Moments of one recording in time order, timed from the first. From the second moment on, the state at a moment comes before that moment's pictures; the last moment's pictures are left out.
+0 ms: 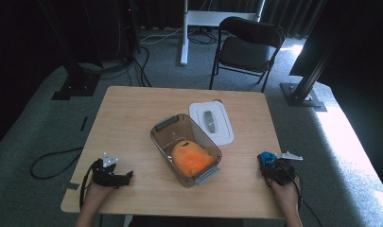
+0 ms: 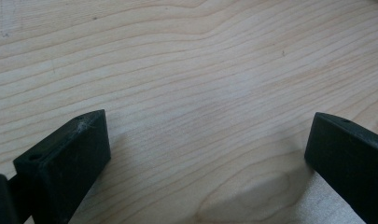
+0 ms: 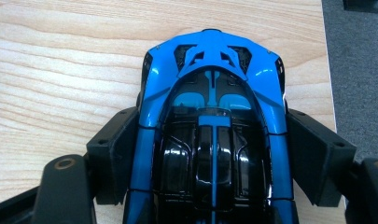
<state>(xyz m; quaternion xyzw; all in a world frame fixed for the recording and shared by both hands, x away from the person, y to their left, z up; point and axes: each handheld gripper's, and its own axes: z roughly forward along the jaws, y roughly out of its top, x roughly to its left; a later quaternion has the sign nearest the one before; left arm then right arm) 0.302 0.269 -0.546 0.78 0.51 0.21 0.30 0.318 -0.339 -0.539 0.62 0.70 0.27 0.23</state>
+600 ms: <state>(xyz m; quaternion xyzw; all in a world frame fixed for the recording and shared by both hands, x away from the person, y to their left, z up) 0.302 0.269 -0.546 0.78 0.51 0.21 0.30 0.323 -0.341 -0.534 0.62 0.70 0.28 0.21</state>
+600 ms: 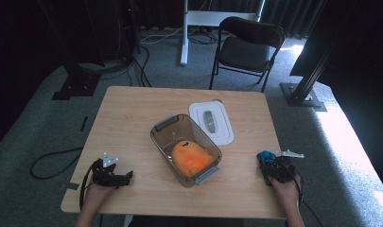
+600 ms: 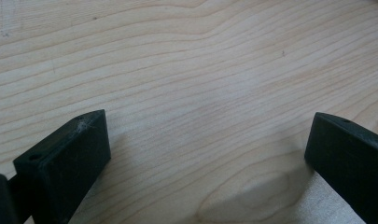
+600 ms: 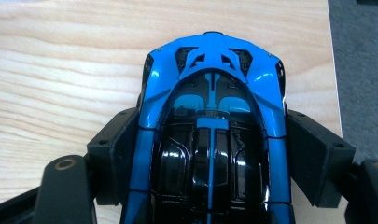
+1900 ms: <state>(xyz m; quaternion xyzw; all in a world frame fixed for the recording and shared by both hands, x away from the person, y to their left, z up) 0.303 0.269 -0.546 0.78 0.51 0.21 0.30 0.329 -0.306 -0.433 0.54 0.74 0.33 0.24</state>
